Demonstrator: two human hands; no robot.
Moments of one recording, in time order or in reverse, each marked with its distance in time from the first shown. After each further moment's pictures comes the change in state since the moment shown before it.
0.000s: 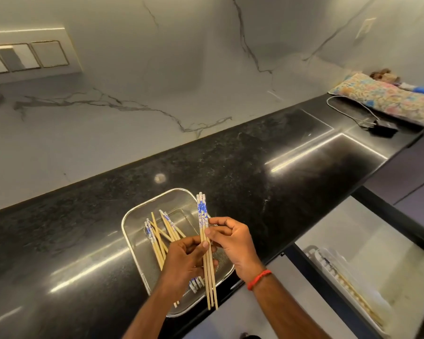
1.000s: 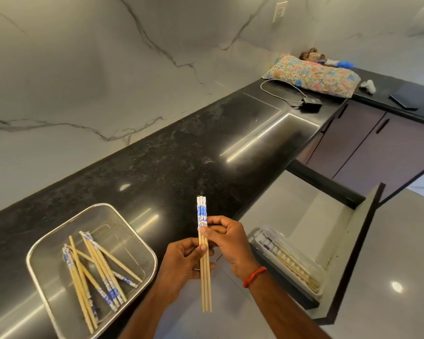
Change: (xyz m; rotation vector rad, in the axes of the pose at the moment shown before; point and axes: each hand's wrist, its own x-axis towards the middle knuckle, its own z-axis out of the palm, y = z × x) left_hand 0.013 -0.032 0.167 0.219 -0.222 -0.043; right_hand -0.036 -0.009 -0.172 -0.060 0.207 -0.035
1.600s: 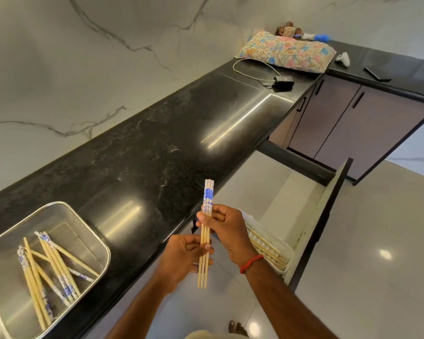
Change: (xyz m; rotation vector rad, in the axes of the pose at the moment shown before) left_hand 0.011 -0.015 0.100 0.111 -0.105 -0.128; right_hand -0.013 0.011 -0.103 0.017 0.083 0.002
